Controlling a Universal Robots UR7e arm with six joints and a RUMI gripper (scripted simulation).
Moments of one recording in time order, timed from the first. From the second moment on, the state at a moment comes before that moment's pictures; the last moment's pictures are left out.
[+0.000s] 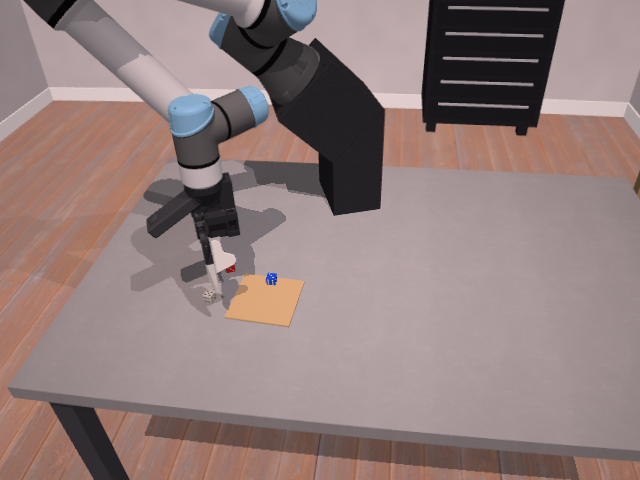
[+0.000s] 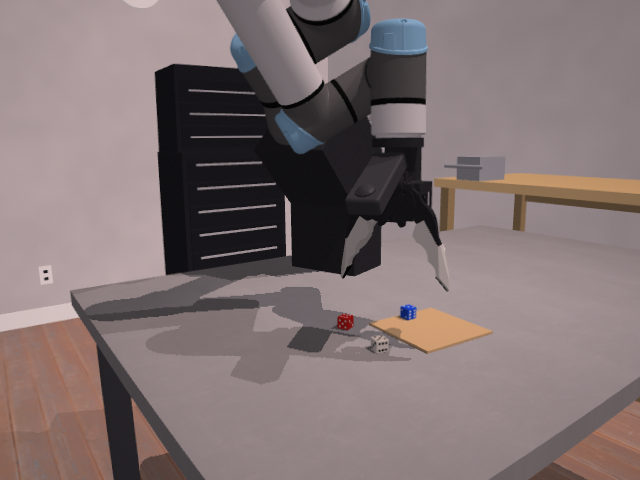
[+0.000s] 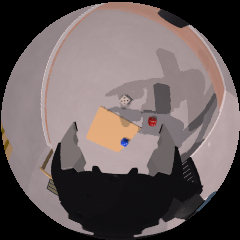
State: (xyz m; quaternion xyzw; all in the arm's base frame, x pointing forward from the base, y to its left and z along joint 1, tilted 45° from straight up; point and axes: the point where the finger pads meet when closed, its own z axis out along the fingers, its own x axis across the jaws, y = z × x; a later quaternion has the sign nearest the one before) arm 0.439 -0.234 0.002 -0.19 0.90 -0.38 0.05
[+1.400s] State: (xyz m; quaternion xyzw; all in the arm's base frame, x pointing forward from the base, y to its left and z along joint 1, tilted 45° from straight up) arm 0.433 -0.247 0.011 0.10 0.92 -0.34 0.16
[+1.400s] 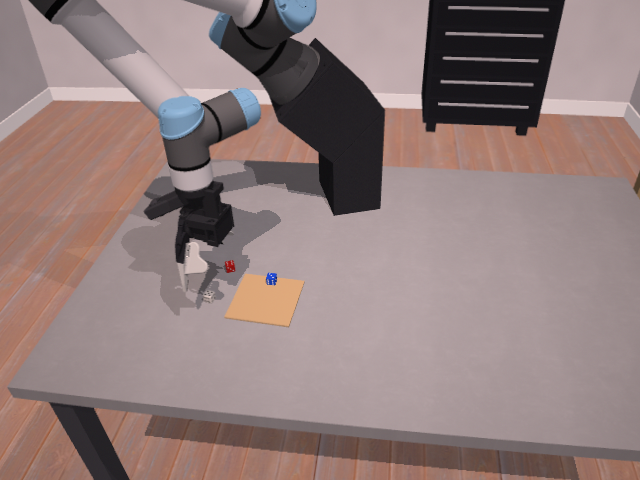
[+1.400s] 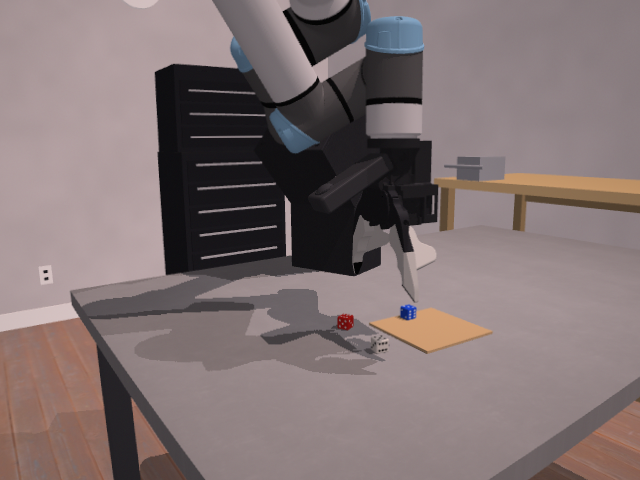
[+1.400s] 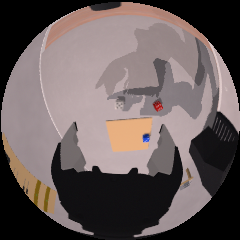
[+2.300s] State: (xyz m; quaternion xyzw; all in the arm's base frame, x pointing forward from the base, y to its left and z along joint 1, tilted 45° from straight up) arm 0.432 -0.248 0.011 0.13 0.92 -0.34 0.17
